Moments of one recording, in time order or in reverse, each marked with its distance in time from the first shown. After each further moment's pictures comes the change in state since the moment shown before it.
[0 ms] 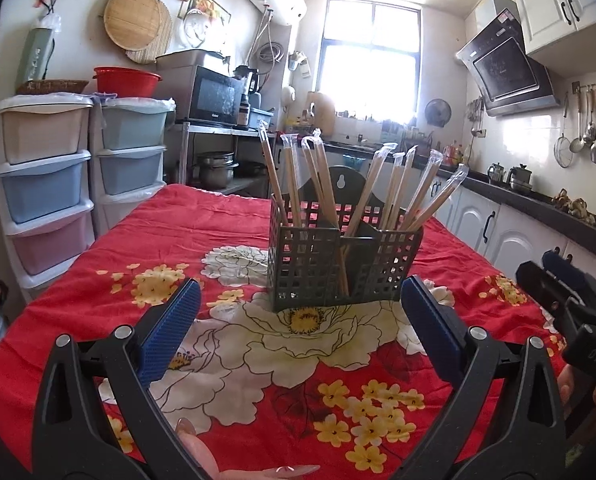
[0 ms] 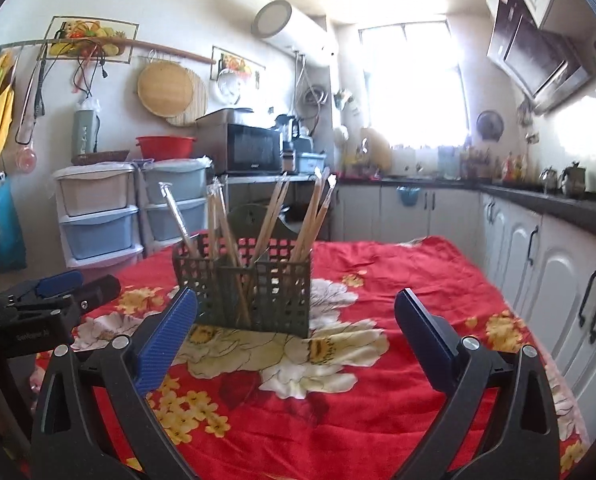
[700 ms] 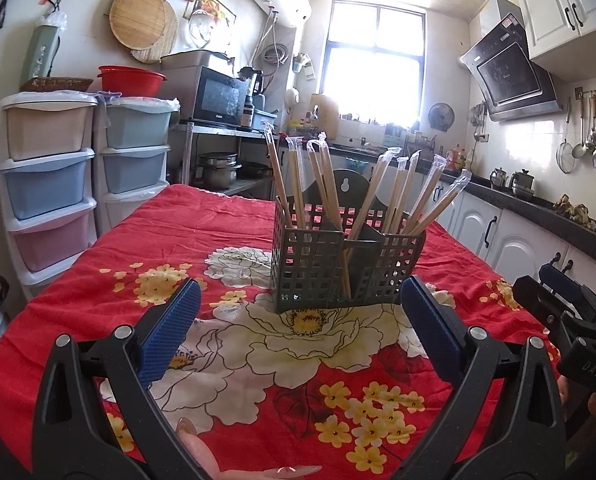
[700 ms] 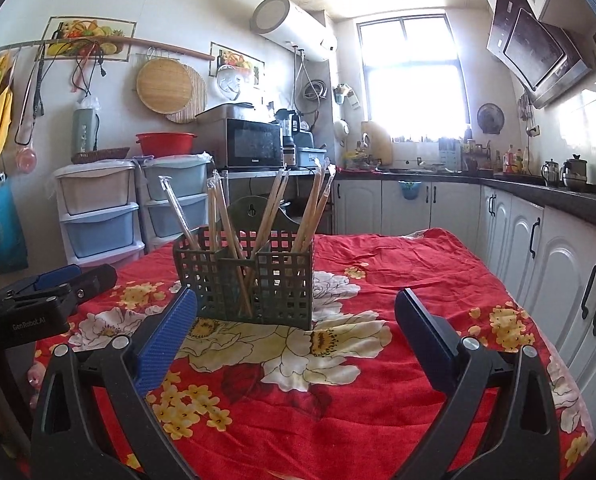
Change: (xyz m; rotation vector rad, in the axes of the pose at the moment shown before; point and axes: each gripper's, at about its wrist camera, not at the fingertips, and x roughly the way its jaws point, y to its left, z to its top) left arm 0.000 0.002 -0.001 -0.009 -0.003 0.001; right arm 0.002 0.001 -0.006 0.009 0.026 0.010
